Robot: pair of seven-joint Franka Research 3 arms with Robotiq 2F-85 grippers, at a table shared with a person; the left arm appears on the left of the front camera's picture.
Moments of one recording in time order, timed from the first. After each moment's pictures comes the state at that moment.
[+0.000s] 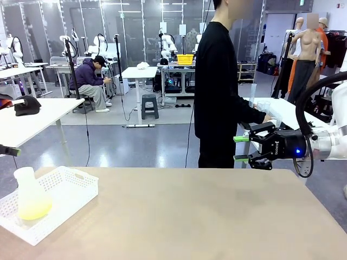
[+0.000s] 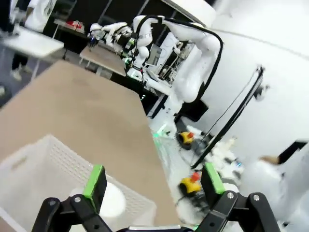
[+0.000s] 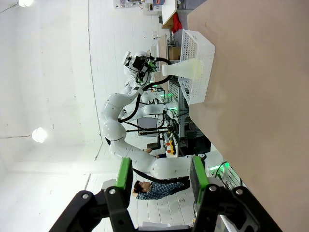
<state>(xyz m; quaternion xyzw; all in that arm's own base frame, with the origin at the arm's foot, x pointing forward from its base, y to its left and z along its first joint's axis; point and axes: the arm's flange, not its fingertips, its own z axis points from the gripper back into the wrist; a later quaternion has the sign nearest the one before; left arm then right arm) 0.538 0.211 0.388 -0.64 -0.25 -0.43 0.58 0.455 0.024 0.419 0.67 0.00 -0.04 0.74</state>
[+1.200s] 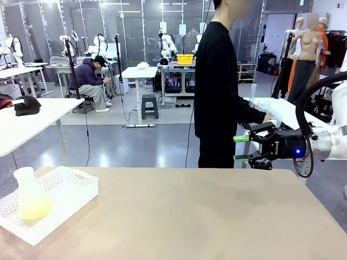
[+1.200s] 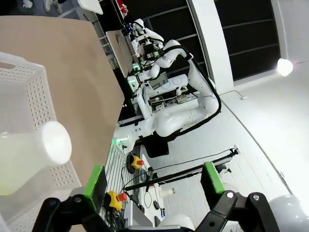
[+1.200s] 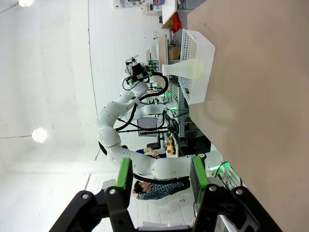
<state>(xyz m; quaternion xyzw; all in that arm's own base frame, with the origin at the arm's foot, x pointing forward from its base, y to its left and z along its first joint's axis) 0.492 0.238 0.406 -0.69 -0.09 -0.17 0.69 0.455 0.025 0.419 0.67 0.00 -0.04 0.74</state>
